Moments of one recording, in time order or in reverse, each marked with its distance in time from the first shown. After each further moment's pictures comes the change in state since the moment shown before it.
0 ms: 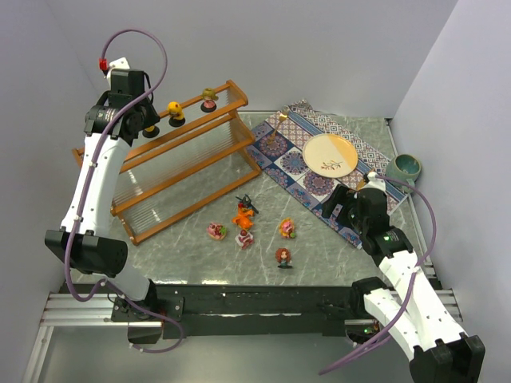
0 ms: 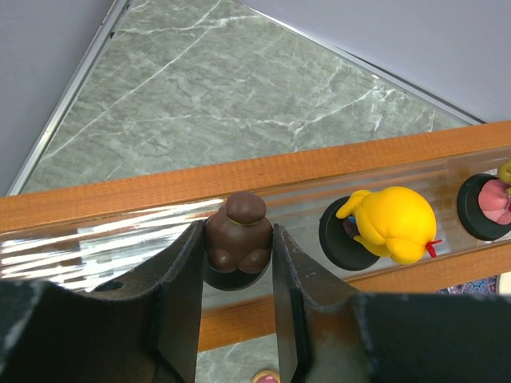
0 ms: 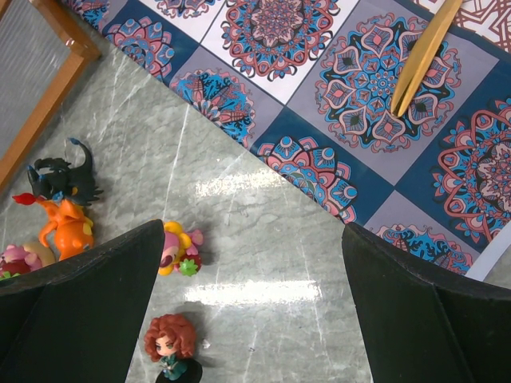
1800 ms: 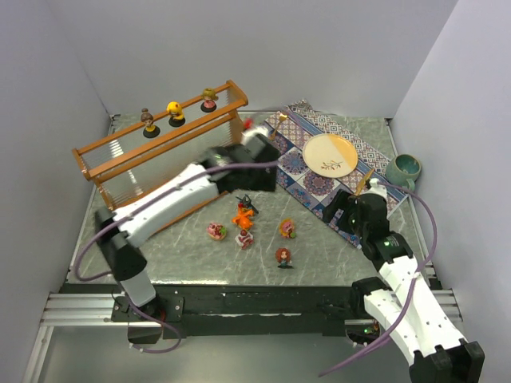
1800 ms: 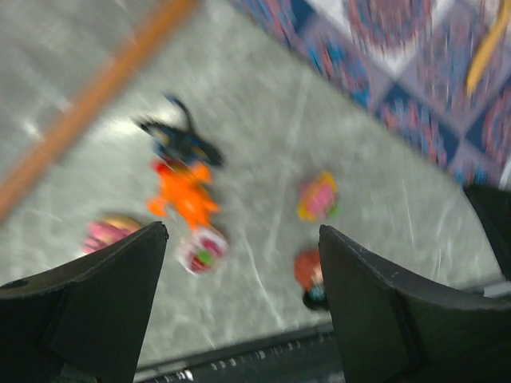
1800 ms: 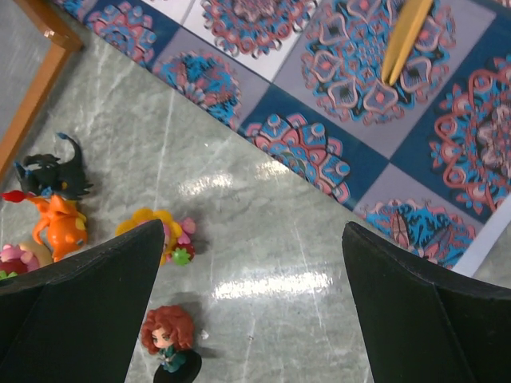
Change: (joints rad) left arm -0.777 0.117 -0.145 -0.047 -0.012 -0.204; right arm 0.000 -0.048 -0.045 -0.032 0.012 0.053
